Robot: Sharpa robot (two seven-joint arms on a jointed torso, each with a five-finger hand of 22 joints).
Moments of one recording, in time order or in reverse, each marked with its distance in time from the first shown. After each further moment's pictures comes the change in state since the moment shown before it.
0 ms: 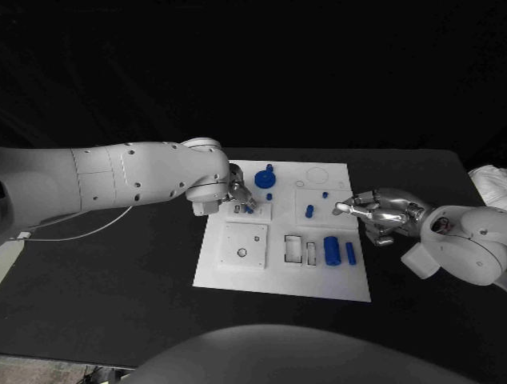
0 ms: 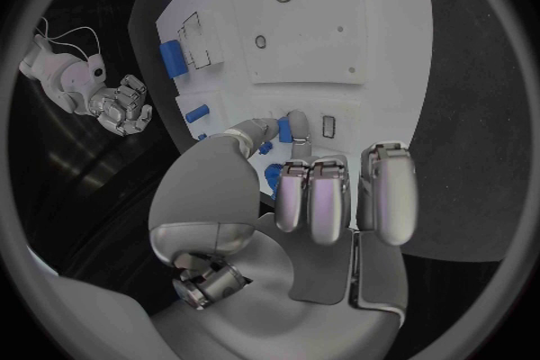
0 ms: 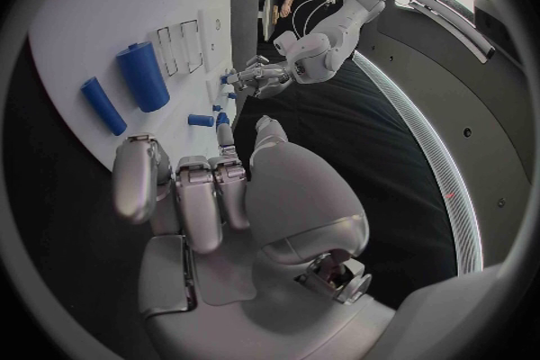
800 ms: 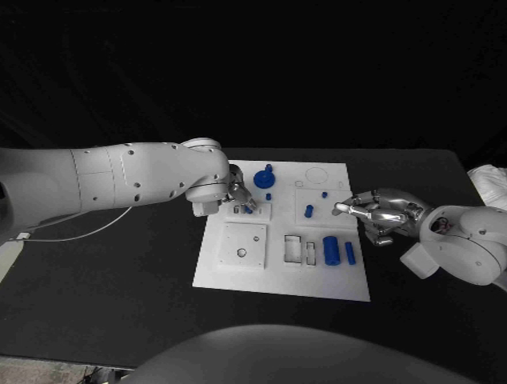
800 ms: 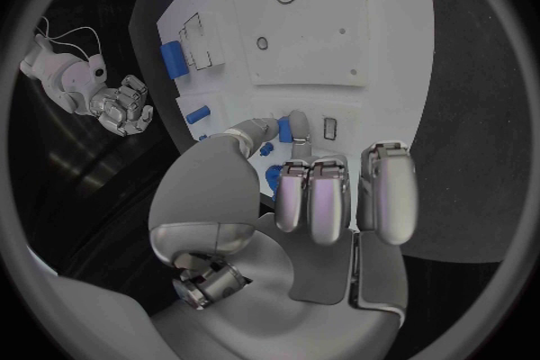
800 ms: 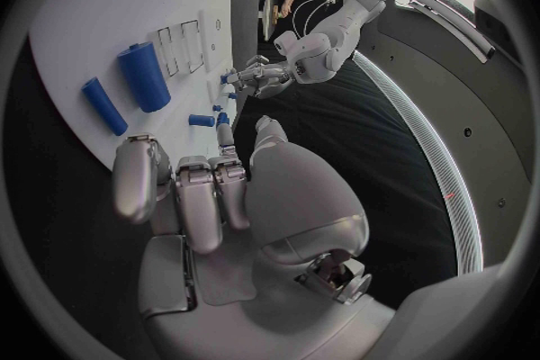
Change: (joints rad) left arm -0.001 0.002 0.000 0.000 0.004 0.005 0.000; left_hand 0.003 0.003 0.005 0.000 -0.001 0.001 0.001 0.002 0.004 0.000 0.000 0.000 0.000 0.000 0.000 0.000 0.000 0.000 0.000 0.000 -0.006 0.000; right arm -0.001 0.001 0.000 -0.001 0.000 0.000 -0.001; right_hand 0.000 0.000 0.003 -0.003 0.000 0.000 0.000 0.000 -0.001 0.000 0.000 0.002 0.001 -0.001 0.000 0.000 0.001 0.000 0.000 0.000 0.000 0.001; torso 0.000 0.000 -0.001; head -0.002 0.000
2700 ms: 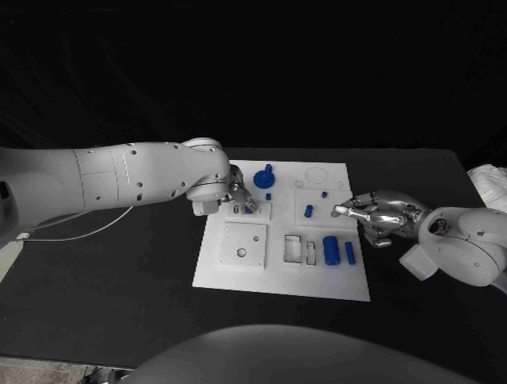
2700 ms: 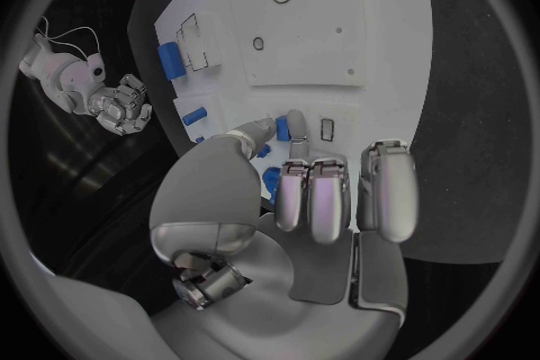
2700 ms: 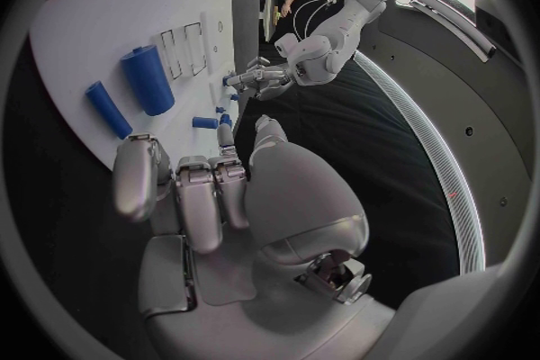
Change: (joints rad) left arm -0.003 0.014 0.001 -0.024 0.002 0.019 -0.001; left_hand -0.008 0.002 -0.013 0.037 -0.288 0.013 -0.013 -0.085 0.005 0.000 0.007 0.000 0.000 -0.004 0.004 0.000 0.001 0.000 0.000 0.000 -0.023 0.000; right arm -0.007 0.002 0.000 -0.003 0.001 0.004 -0.005; right_hand 0.007 -0.001 0.003 -0.003 0.000 -0.004 -0.004 -0.004 -0.002 -0.006 0.001 -0.002 0.001 0.001 0.000 0.000 -0.001 0.000 -0.004 -0.004 -0.008 -0.001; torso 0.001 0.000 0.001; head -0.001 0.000
